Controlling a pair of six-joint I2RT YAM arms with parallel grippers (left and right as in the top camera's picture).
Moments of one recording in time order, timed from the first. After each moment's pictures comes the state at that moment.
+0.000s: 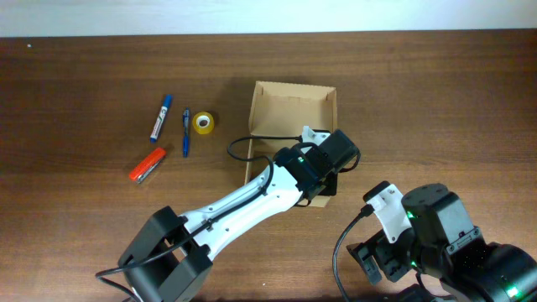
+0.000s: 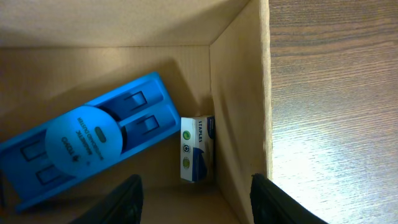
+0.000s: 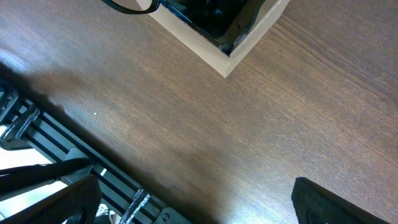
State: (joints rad) left arm -0.91 1.87 1.45 -0.75 -0.14 -0.75; right arm 0.50 0.81 1.14 -1.40 -0.12 -0.05
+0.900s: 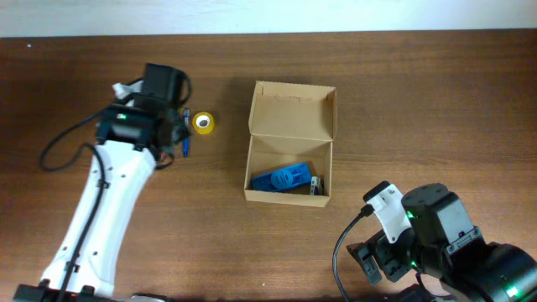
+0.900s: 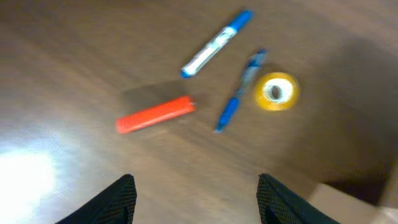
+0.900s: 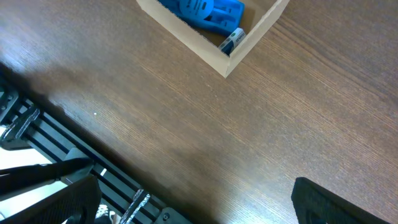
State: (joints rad) left arm -0.16 1.52 1.45 -1.12 -0.35 -0.63; right arm 0.50 0.81 1.14 -1.40 -0.12 -0.05
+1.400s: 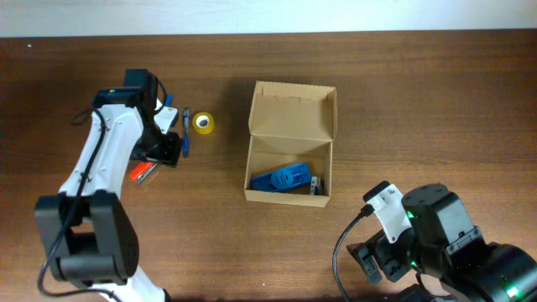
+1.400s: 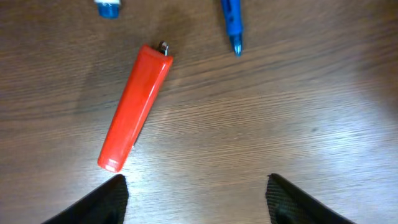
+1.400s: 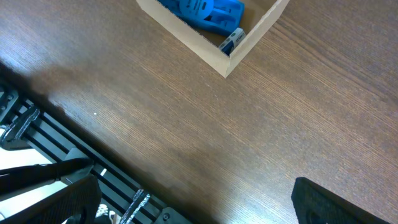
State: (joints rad) left arm 0.02 1.85 1.46 -1.16 -0.08 0.24; right arm 0.50 0.81 1.14 -1.40 -0.12 -0.05
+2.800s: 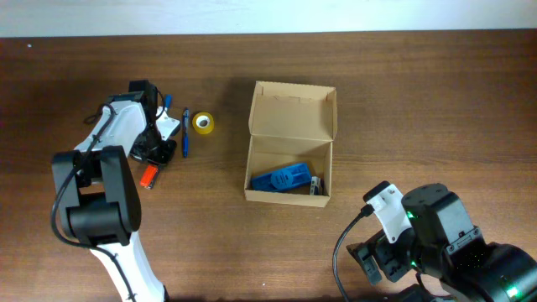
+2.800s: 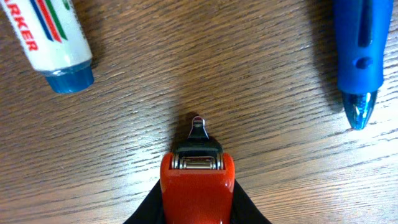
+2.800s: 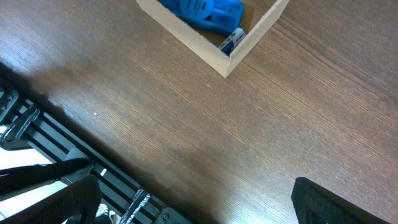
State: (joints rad) left arm 0.08 2.10 1.47 -0.99 -0.10 0.41; right arm 0.50 0.81 1.14 -1.40 -0.12 -0.05
